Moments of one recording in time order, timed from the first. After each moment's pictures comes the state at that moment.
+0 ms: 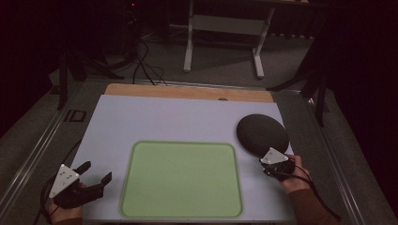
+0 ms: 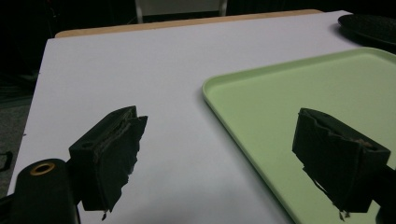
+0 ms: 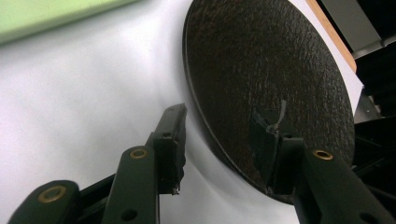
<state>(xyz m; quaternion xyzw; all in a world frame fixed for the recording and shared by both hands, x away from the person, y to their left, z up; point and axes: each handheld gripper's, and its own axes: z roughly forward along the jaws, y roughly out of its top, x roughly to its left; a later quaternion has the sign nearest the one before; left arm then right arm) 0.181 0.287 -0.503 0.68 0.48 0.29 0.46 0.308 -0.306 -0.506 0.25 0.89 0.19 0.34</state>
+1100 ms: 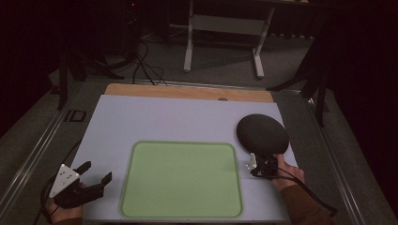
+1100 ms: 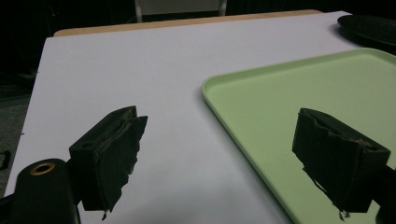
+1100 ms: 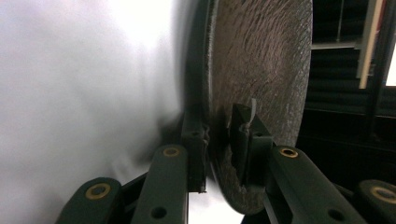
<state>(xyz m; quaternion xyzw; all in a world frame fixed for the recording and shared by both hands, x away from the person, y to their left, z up) 0.181 0.287 -0.504 0.68 0.48 0.29 0.47 0.323 -0.272 -0.548 0.12 0.88 -0.04 0.46</state>
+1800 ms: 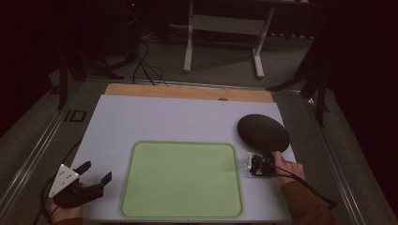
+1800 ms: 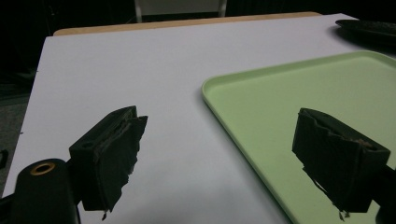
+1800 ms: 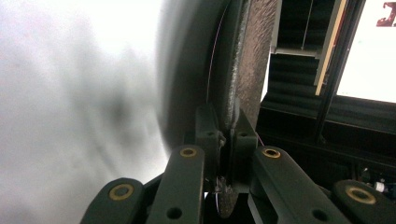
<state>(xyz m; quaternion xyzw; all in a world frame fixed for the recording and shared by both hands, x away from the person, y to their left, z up) 0.182 0.288 -0.504 0.68 0.49 0.29 0.47 0.324 -0.264 -0.540 0.08 0.86 -0.09 0.50</state>
